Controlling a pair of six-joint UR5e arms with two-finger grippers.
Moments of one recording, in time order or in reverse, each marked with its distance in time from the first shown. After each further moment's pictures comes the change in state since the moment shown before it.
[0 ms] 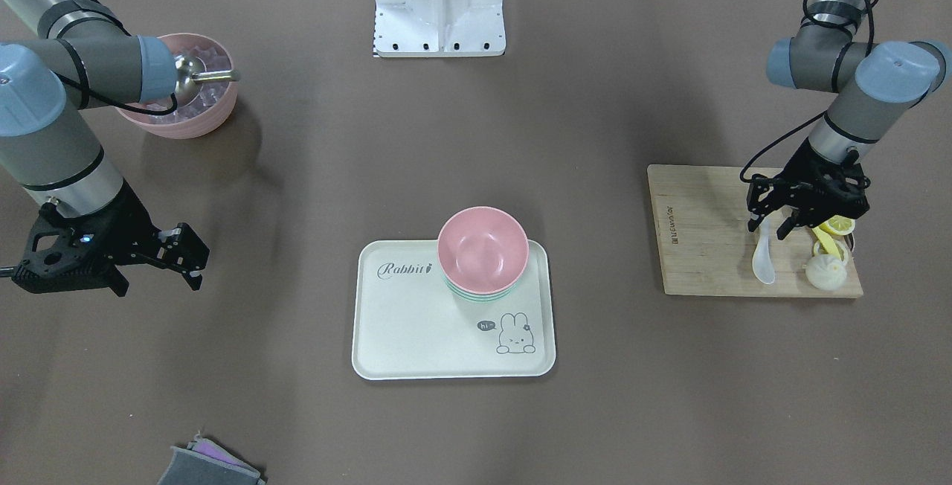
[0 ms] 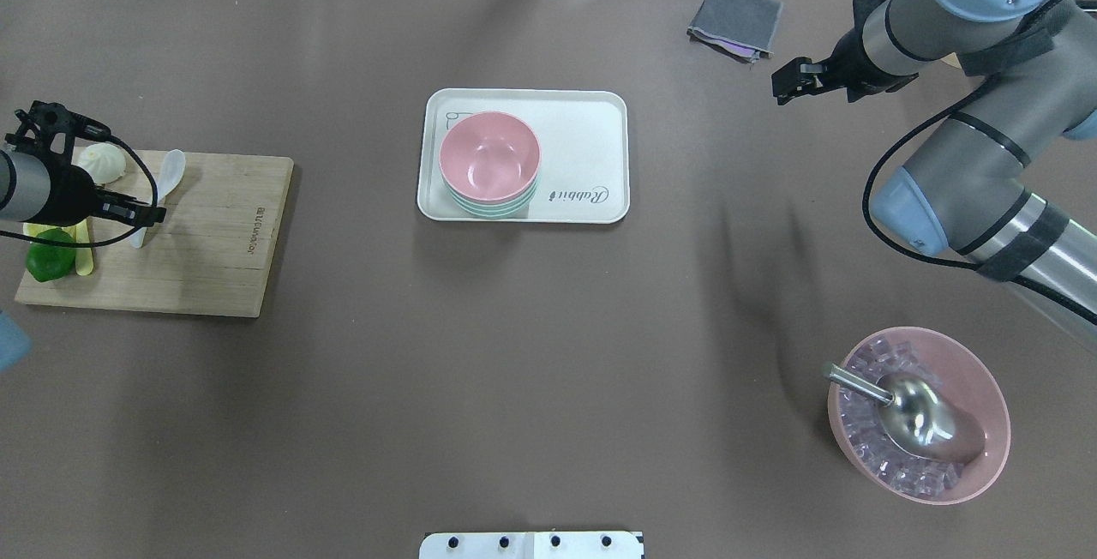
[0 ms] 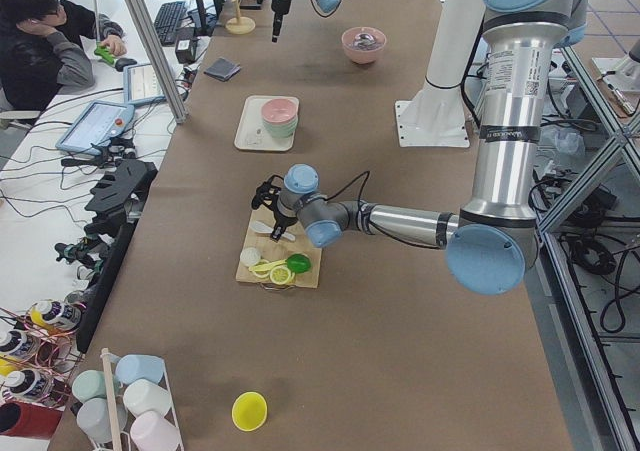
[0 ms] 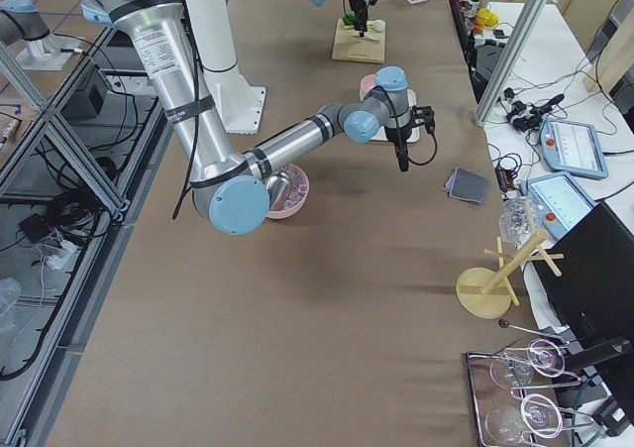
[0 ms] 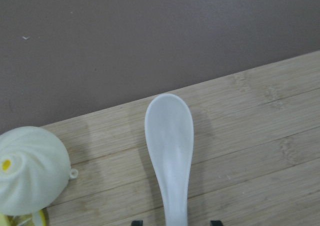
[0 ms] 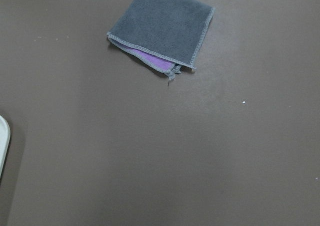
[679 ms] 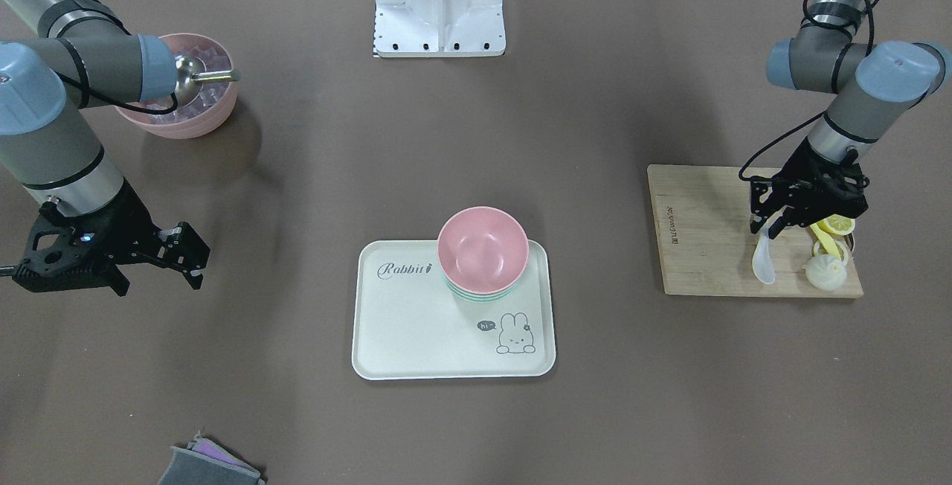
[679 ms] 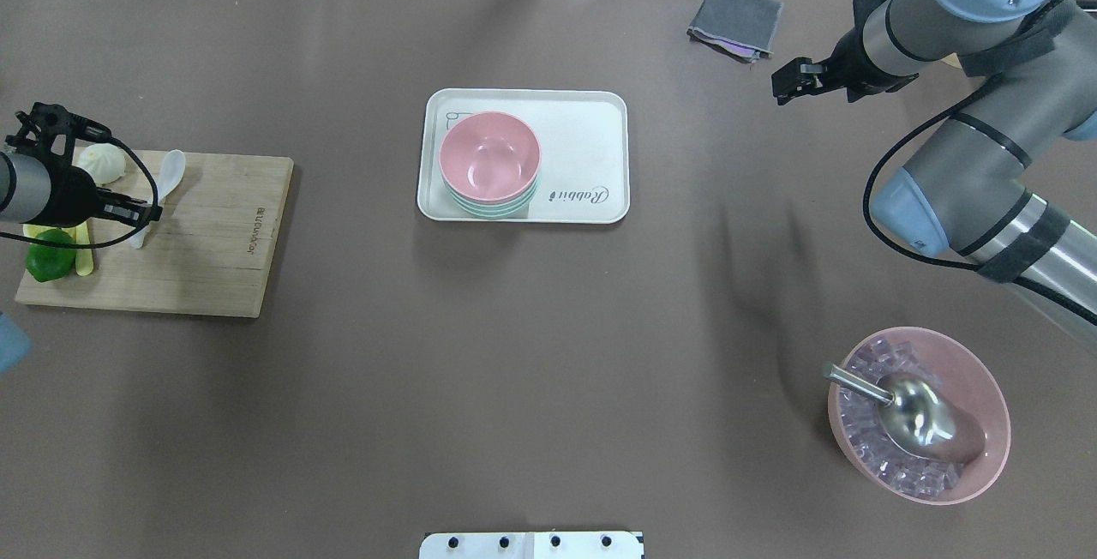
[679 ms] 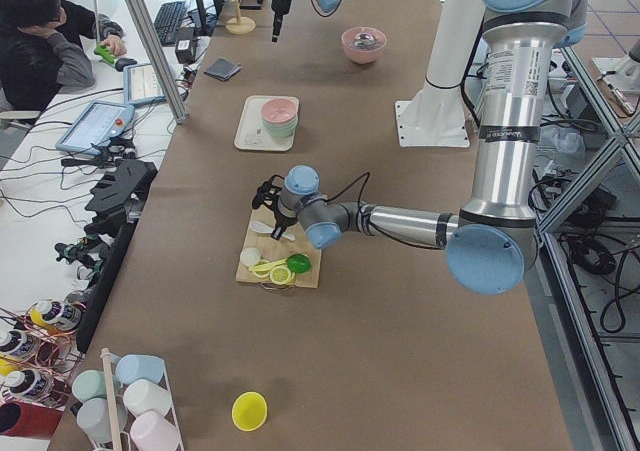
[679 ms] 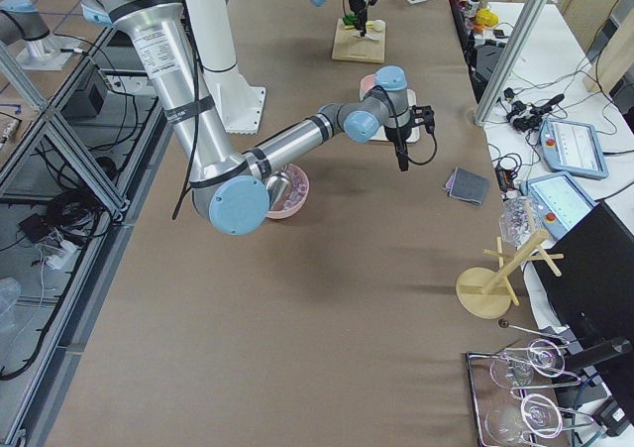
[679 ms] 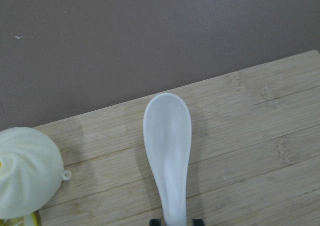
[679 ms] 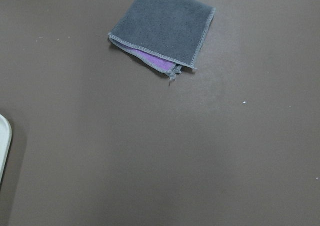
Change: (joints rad) left arm 0.002 0.000 0.009 -0.017 -0.003 -0.003; right arm 0.000 -0.001 0.003 0.000 -0.001 0.001
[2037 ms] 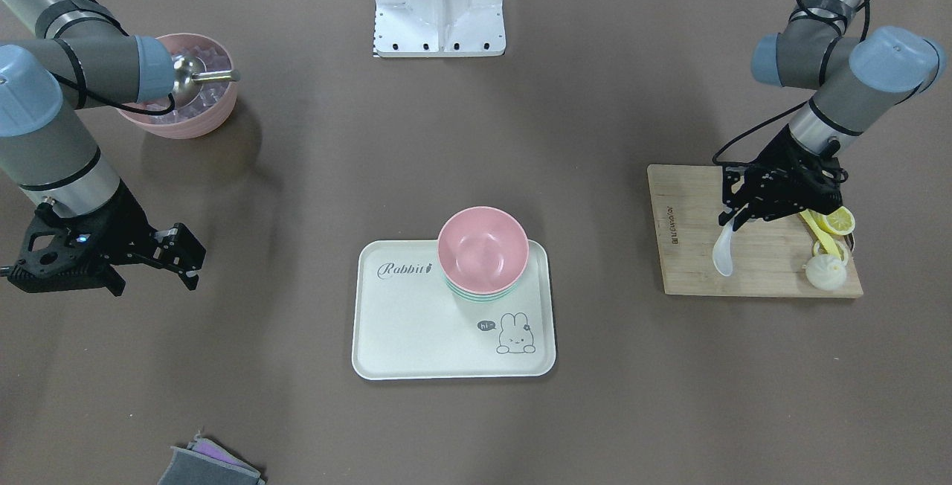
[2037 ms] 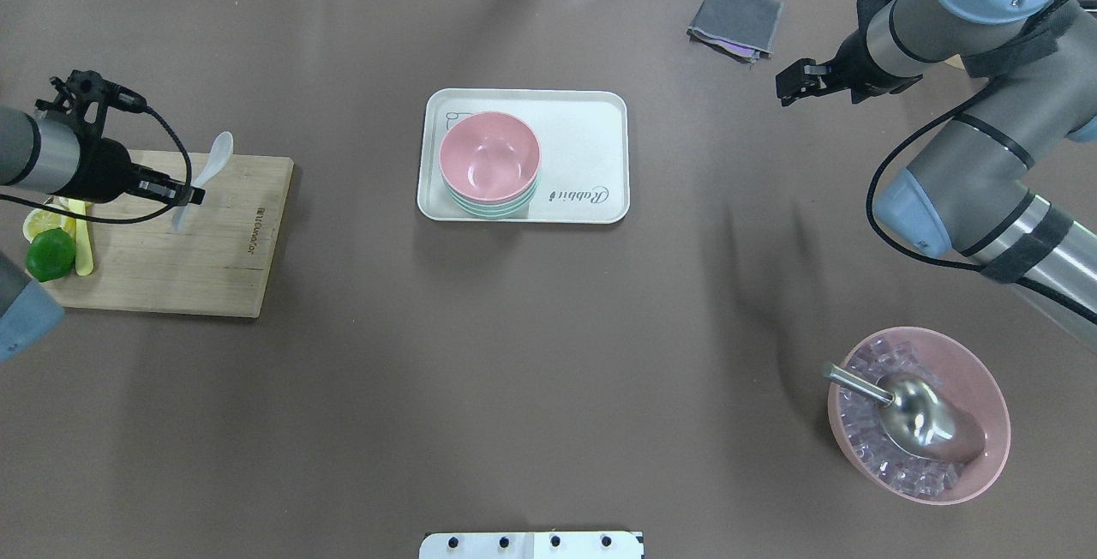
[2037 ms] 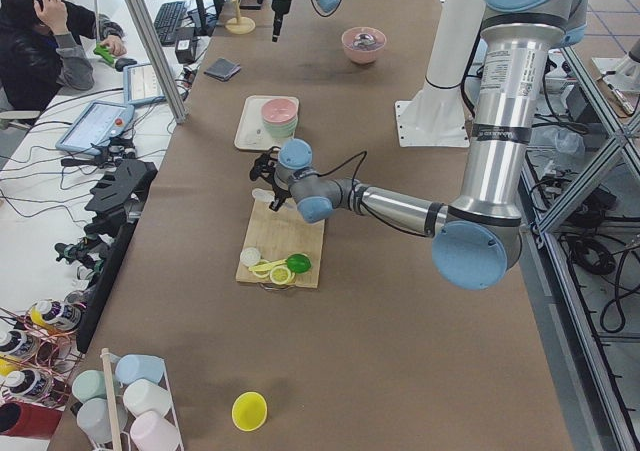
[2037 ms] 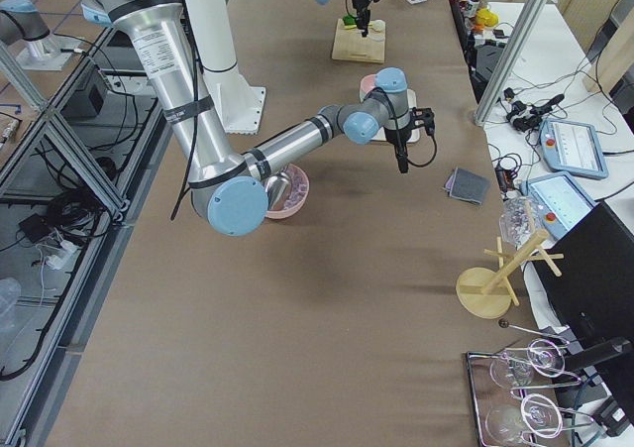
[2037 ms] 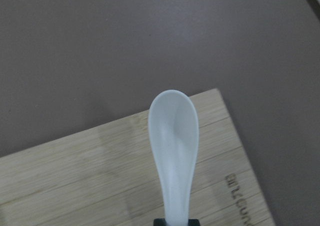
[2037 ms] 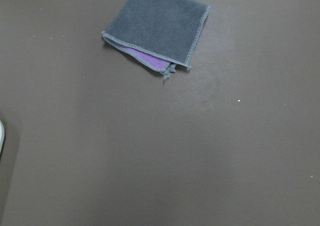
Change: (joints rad) left arm -0.016 -0.112 -0.134 0.178 -0.126 -0.012; right arm 0.004 -0.008 -0.001 0.000 -0.001 0.000
